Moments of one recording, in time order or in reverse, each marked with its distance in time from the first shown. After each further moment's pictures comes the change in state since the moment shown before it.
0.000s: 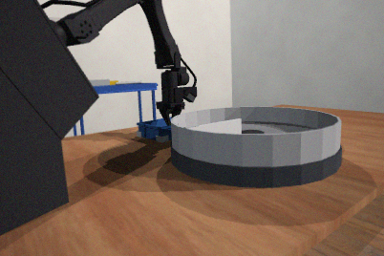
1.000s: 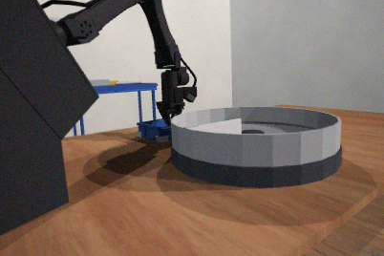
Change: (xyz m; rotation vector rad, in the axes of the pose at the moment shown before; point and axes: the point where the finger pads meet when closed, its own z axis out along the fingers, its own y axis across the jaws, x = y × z) arm 0.000 0.000 0.000 0.000 0.000 0.000
